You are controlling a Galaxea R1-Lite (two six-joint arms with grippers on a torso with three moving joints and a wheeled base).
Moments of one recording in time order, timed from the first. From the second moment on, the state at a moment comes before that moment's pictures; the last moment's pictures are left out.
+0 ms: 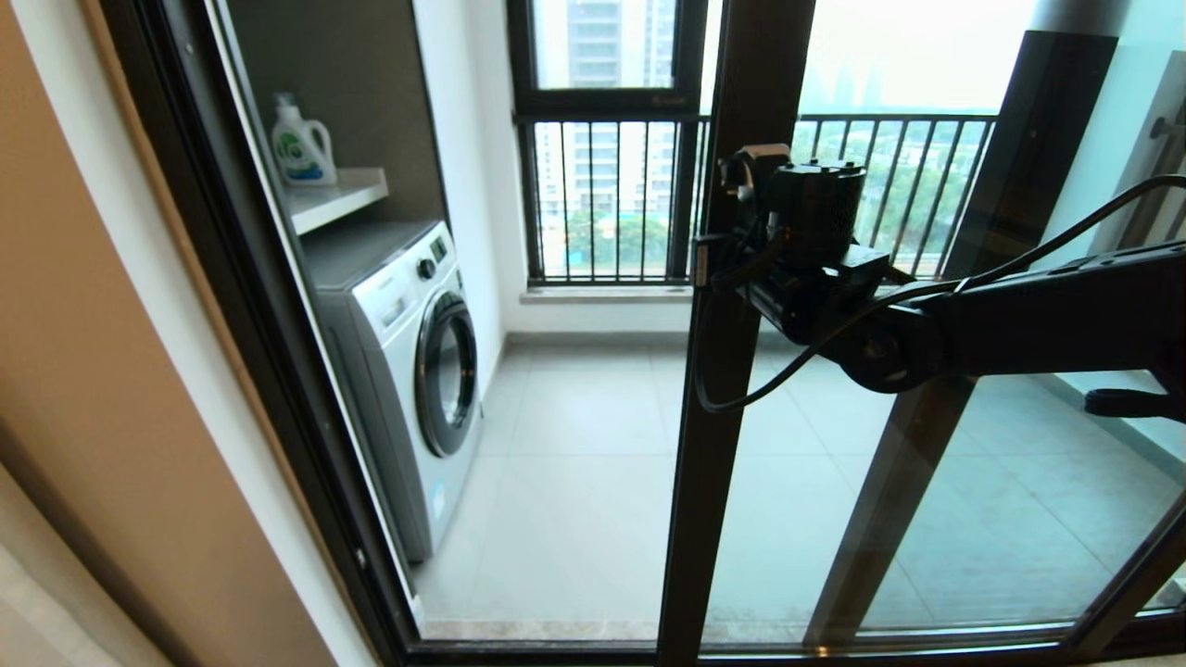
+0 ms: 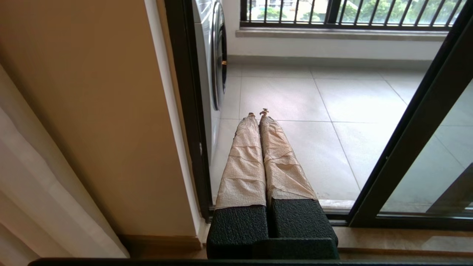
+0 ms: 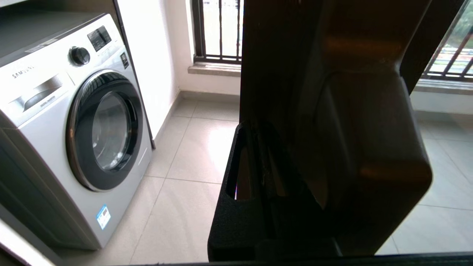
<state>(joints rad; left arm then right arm) 0.00 0.00 0.00 0.00 0.00 0.00 0.40 2.08 -1.54 -0.56 -0.39 -0.04</state>
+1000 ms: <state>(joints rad) 0.00 0.00 0.00 0.00 0.00 0.00 0.28 1.98 -1.39 -0.60 -0.39 -0.05</state>
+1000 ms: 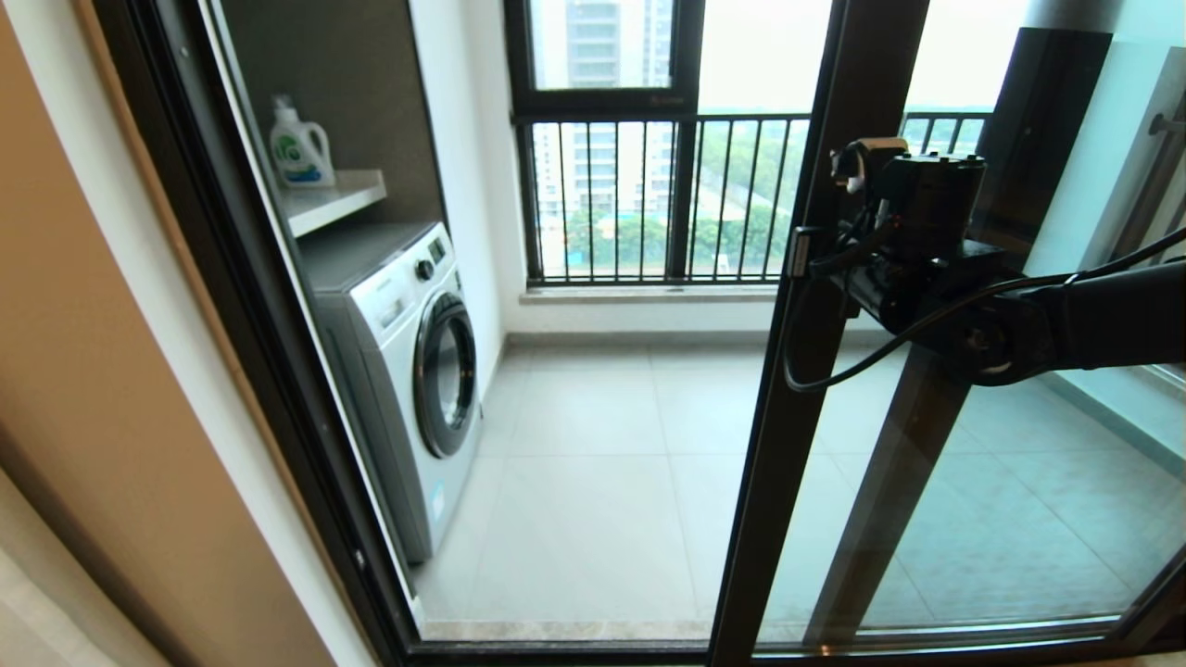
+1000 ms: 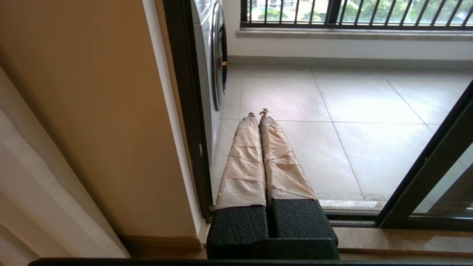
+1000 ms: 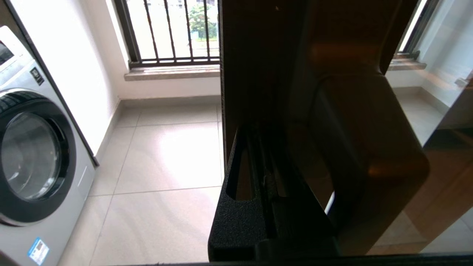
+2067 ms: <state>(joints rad) 0.00 0.00 0.00 0.00 0.00 0.00 0.11 1.94 -1.33 -0.62 -0.33 -0.08</state>
